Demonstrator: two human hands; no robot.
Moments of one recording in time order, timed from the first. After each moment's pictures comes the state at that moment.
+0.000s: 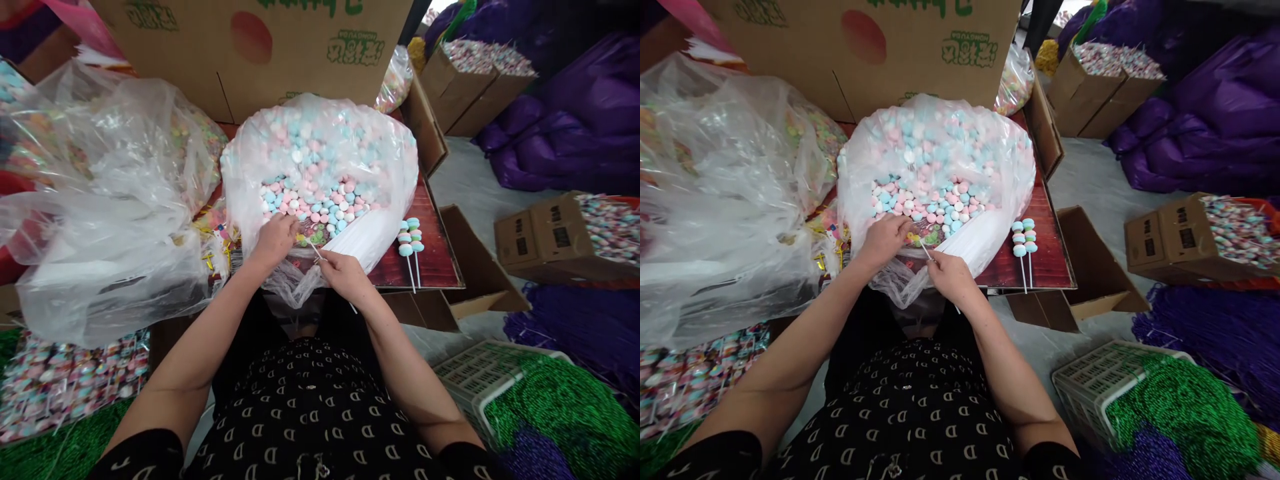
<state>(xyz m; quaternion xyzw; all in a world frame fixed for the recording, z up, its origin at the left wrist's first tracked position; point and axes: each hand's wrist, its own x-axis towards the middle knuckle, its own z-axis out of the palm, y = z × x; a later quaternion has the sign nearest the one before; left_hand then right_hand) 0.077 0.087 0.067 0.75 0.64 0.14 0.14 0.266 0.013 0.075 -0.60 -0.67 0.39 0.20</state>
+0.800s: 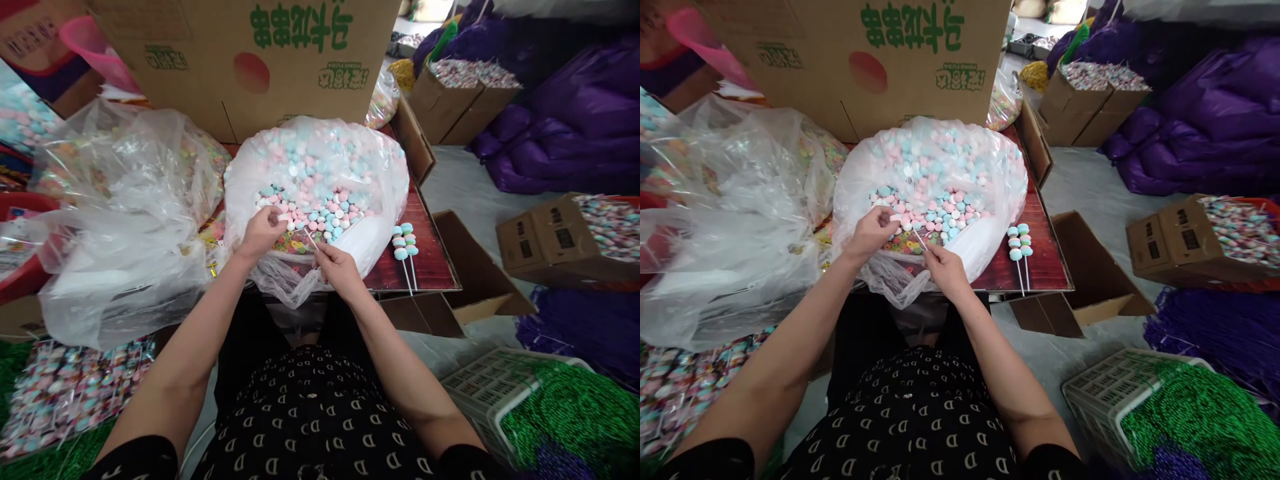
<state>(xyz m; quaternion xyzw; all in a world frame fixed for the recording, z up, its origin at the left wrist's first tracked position) 0.055 0.111 0.076 0.61 0.65 0.35 0.30 0.253 0.026 0.055 -0.56 -0.51 0.52 0.41</state>
